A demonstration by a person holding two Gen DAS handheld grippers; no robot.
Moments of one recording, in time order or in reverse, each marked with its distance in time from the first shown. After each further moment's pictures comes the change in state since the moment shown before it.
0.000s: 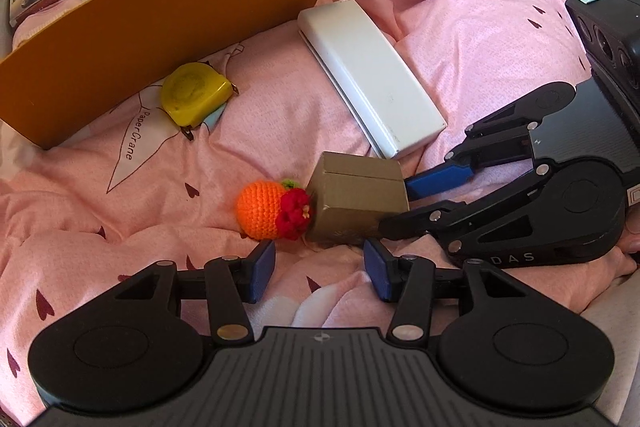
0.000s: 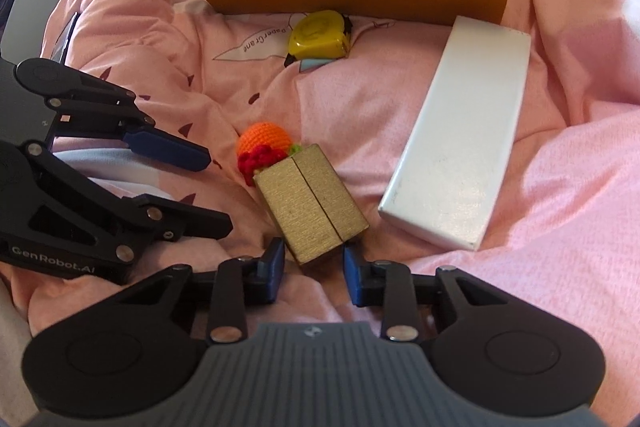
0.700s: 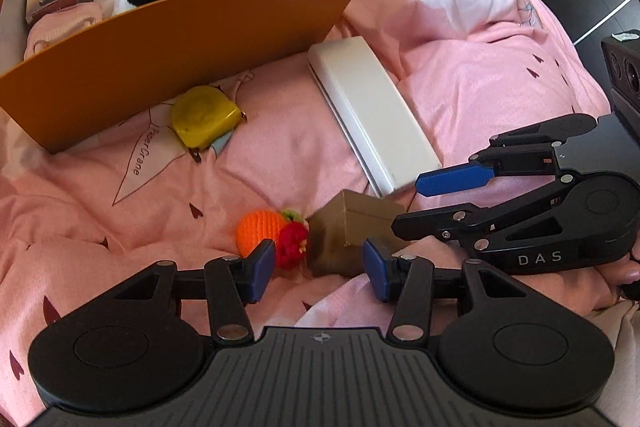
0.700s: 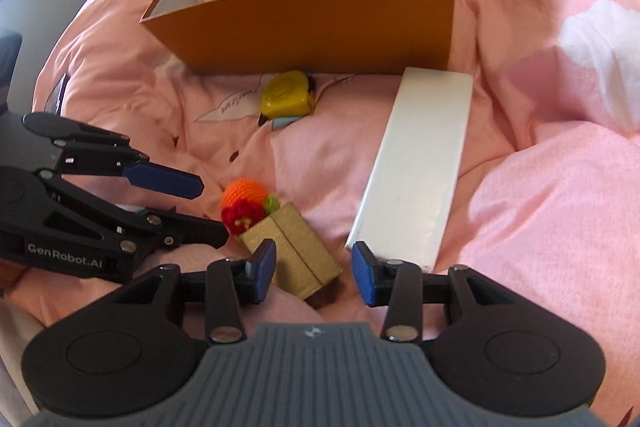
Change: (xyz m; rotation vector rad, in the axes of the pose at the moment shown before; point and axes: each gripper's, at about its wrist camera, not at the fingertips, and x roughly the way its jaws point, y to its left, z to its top) left arm -0.012 0.007 0.002 -0.073 -0.061 -0.046; right arm -0.031 -0.008 0.004 0.075 -0.110 -0.051
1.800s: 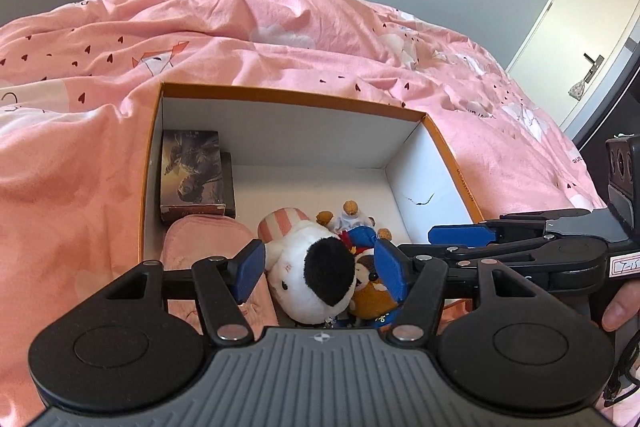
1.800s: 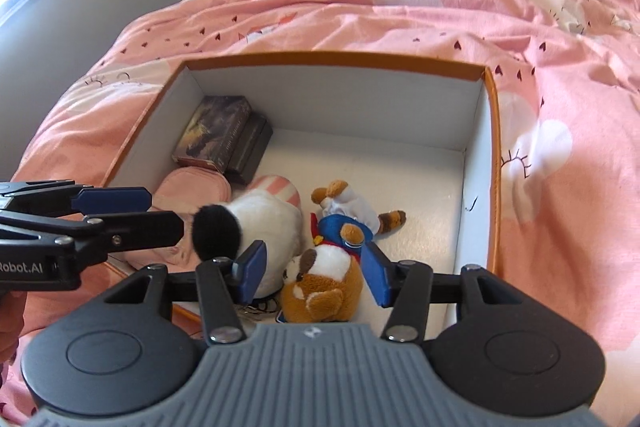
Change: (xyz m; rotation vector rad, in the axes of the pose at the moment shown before) left arm -0.058 0.095 0.088 -0.258 -0.514 0.153; right arm 0.026 -0.005 0.189 -0.083 -0.251 -0.038
